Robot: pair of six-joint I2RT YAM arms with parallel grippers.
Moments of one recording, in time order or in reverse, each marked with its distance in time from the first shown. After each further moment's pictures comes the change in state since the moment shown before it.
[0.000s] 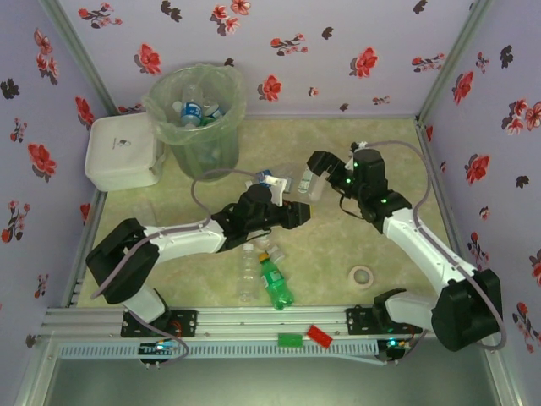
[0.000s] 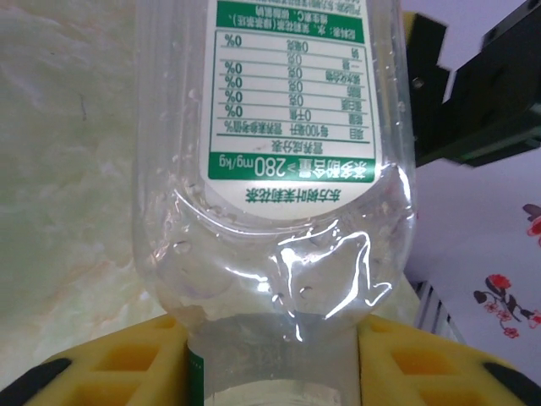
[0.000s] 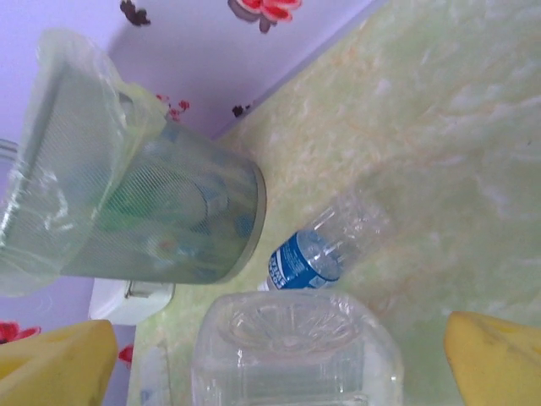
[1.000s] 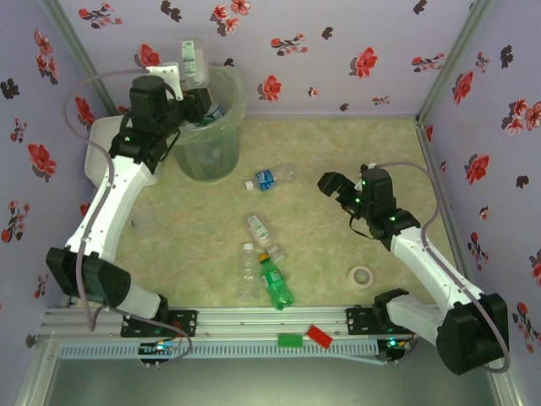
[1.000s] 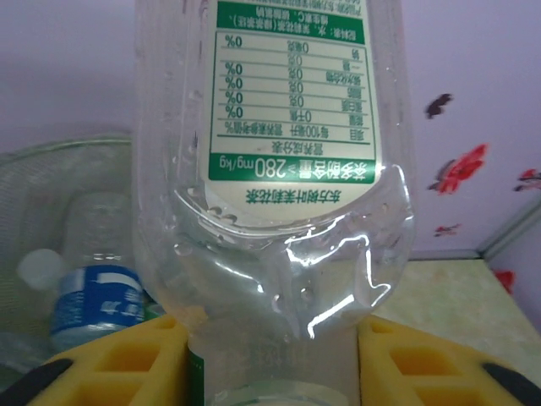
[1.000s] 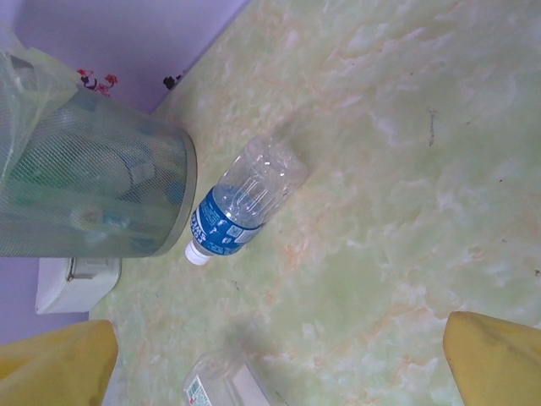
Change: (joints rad) left arm 0.682 -0.069 0.790 -0.792 -0.114 0.444; right arm -0.038 -0.104 -0.173 -0.081 -0.018 0.006
